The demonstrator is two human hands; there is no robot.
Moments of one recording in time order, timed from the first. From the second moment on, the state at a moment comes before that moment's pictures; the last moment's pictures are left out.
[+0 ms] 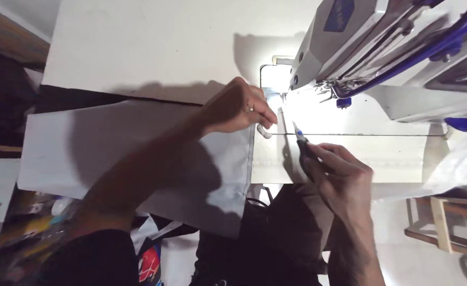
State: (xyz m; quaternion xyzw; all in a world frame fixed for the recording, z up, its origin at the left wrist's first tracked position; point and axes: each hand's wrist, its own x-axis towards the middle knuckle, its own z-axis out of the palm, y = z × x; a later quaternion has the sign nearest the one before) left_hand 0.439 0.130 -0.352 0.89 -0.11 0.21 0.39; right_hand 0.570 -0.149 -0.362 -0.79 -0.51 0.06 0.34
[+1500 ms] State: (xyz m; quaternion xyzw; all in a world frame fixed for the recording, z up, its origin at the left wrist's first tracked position) left_hand 0.301 -0.007 -0.286 0.93 -0.14 0.23 0.27; right_hand 0.499 -0.128 -0.348 -0.51 -0.69 0.20 0.47
